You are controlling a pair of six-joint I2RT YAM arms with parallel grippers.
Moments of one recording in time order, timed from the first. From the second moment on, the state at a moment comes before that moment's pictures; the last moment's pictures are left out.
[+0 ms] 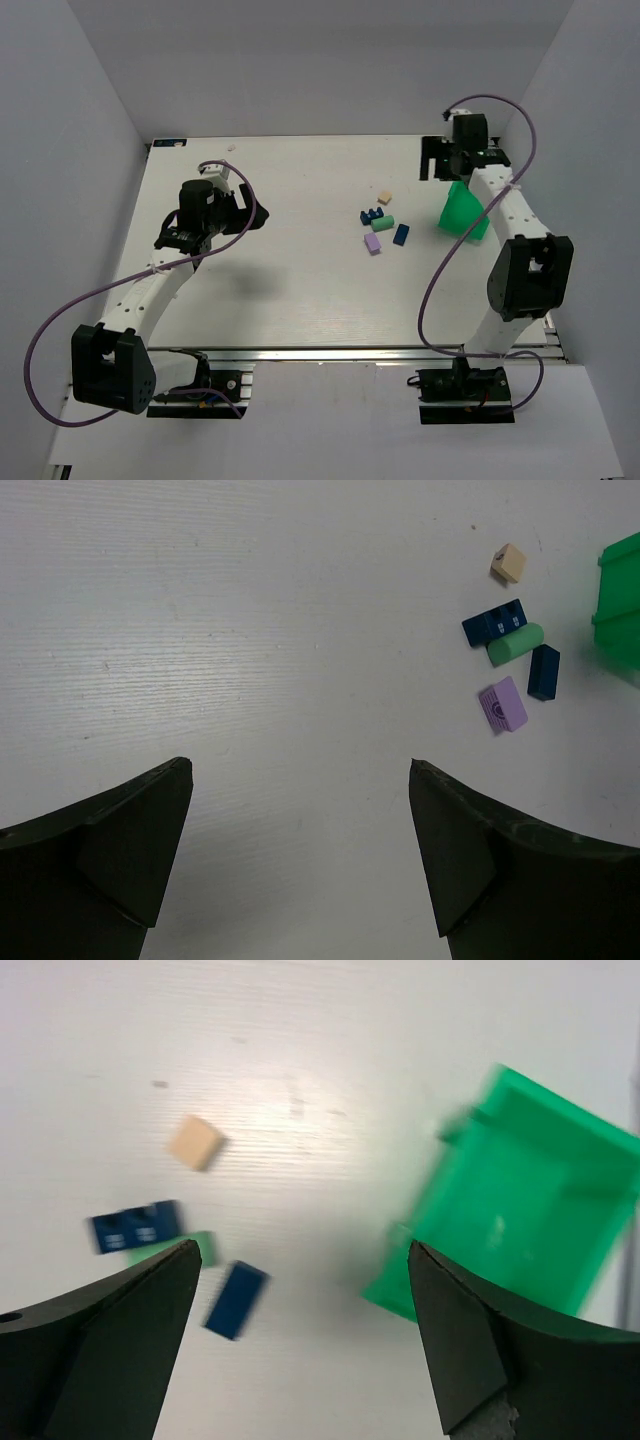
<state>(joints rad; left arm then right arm) -0.20 1.22 0.90 -0.19 0.19 -0.37 0.08 1.76 1.57 -0.57 0.04 0.03</state>
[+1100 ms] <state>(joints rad) -0.21 1.22 0.90 -0.19 0.20 -0.37 0.44 2.12 1.58 -0.50 0.08 0.07</state>
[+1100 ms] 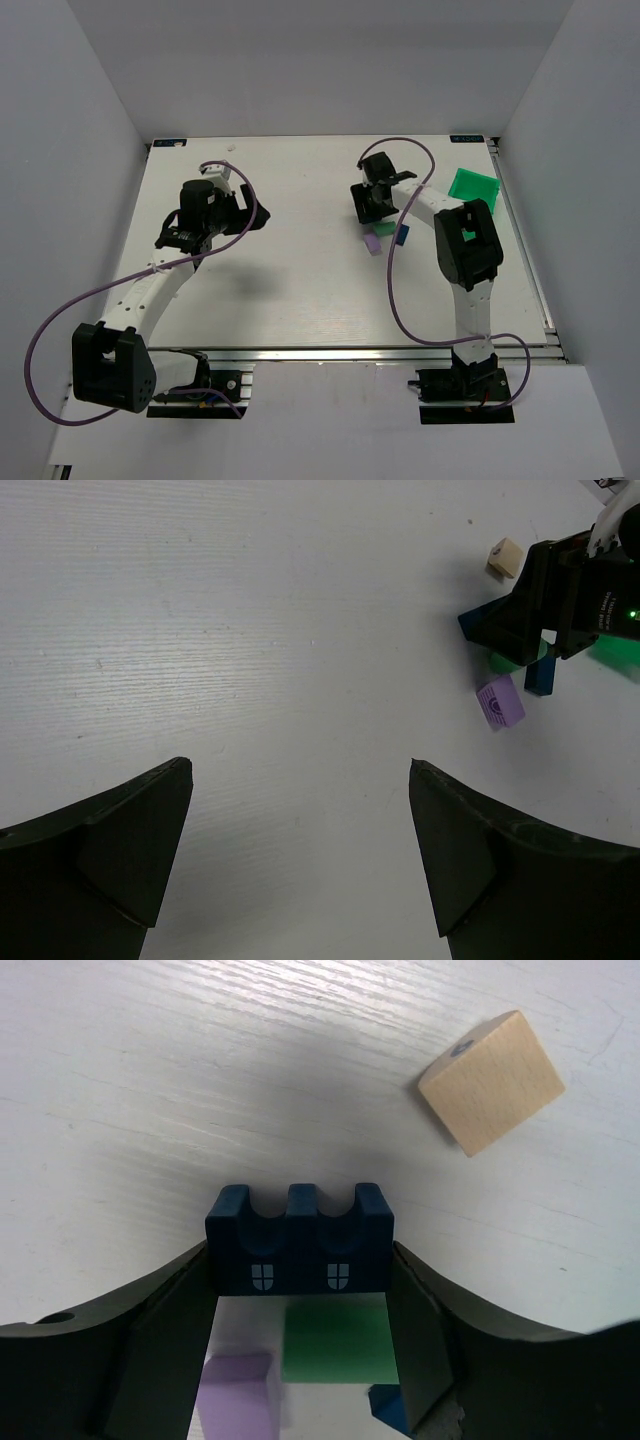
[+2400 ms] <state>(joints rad) -0.34 1.57 0.83 0.30 0.89 -0.67 0.71 1.66 1.26 -0.26 -0.58 -0.58</state>
